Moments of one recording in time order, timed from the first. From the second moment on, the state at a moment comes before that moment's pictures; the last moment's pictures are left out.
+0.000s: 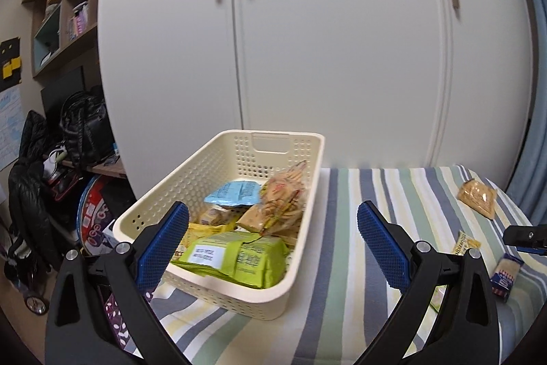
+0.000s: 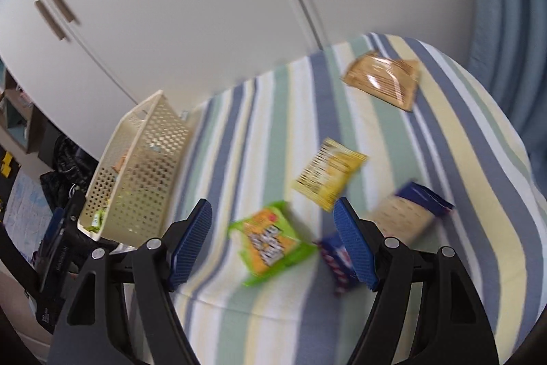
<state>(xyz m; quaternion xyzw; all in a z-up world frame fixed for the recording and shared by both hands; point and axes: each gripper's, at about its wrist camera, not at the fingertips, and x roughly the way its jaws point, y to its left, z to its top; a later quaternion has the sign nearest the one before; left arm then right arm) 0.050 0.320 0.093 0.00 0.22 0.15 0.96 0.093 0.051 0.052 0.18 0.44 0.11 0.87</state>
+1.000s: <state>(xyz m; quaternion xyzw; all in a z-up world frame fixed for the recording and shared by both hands) 0.064 0.303 0.077 0.02 0.27 0.10 0.96 0.146 0.028 -0.016 0.19 0.54 0.06 0.82</state>
